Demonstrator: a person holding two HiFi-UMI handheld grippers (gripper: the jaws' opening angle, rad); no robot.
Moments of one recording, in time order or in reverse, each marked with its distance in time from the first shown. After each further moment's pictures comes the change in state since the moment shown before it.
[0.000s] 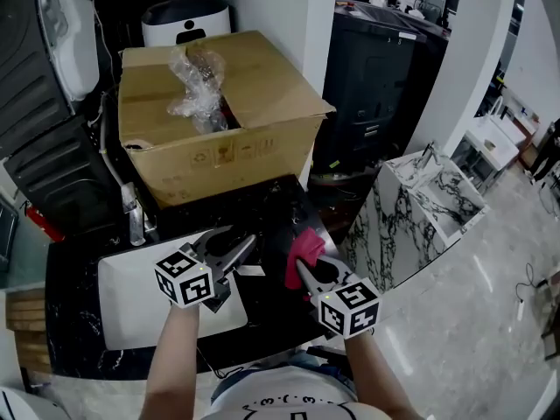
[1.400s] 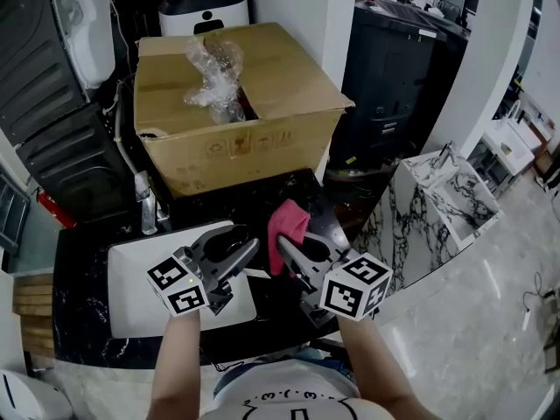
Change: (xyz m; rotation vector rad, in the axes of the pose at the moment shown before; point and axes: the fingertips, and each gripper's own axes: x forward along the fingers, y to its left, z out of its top) left arm -0.036 -0.028 0.026 0.030 -0.123 -0.058; right arm 0.025 0.058 0.070 0.181 -0.157 0.328
